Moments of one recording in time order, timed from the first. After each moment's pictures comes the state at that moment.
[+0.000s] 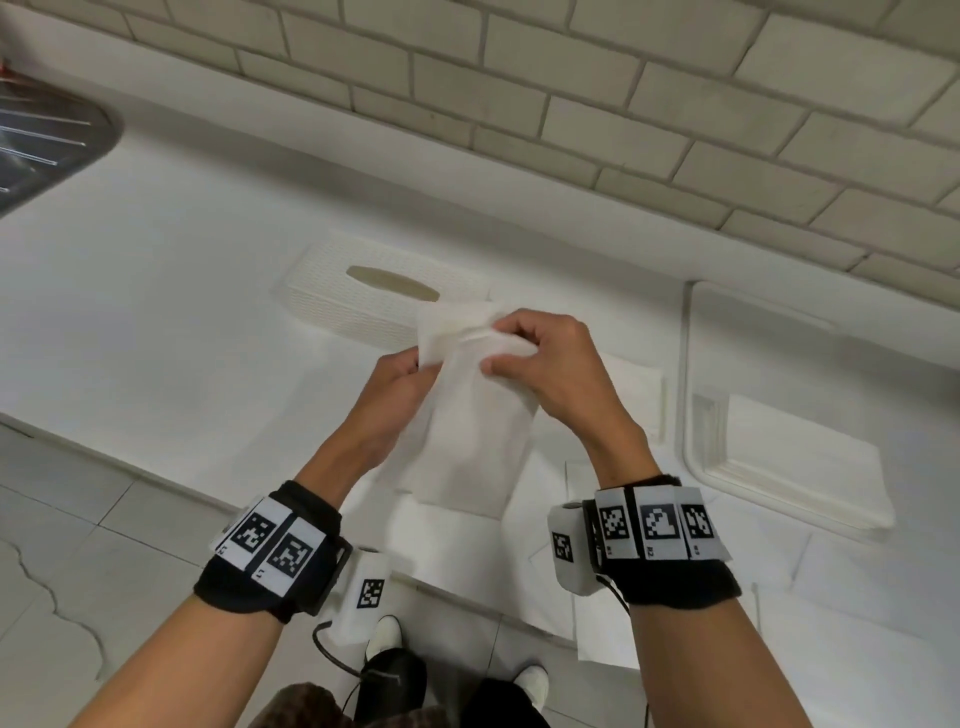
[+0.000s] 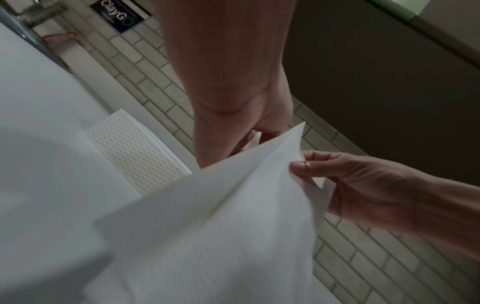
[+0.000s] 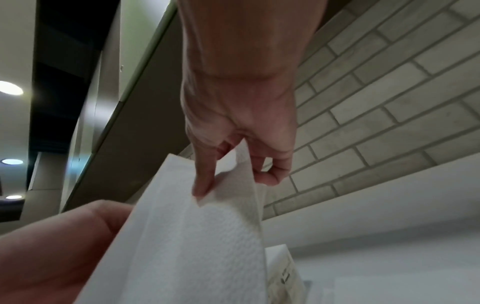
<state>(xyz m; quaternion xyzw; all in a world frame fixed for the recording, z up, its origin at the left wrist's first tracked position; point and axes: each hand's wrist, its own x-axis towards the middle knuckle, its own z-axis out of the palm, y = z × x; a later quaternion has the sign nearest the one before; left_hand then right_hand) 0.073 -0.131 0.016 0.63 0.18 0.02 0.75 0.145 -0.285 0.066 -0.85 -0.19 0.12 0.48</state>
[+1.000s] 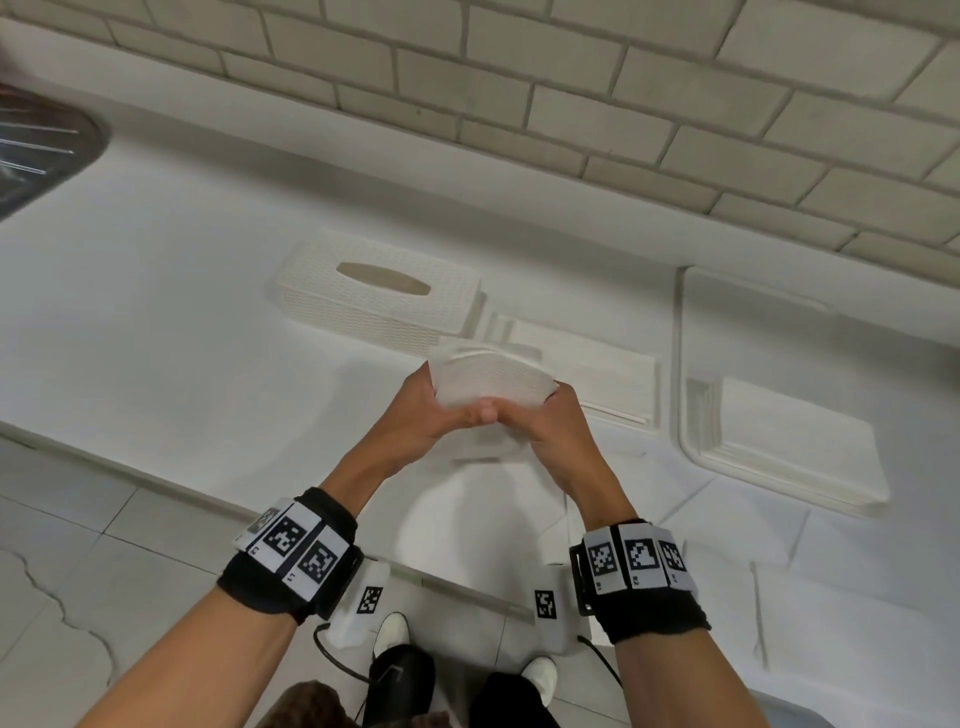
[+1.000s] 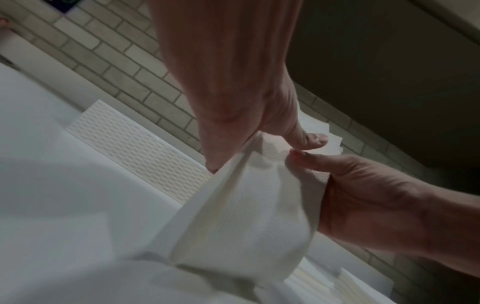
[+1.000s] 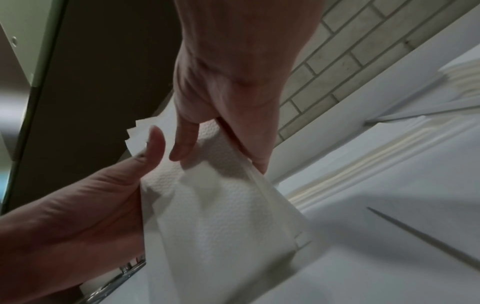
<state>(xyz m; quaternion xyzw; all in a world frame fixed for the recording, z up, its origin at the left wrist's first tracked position) 0.068 -0.150 -0.010 0.68 0.04 -0.02 0.73 0.109 -0.311 0.008 -0.72 -0.07 0.21 0.66</state>
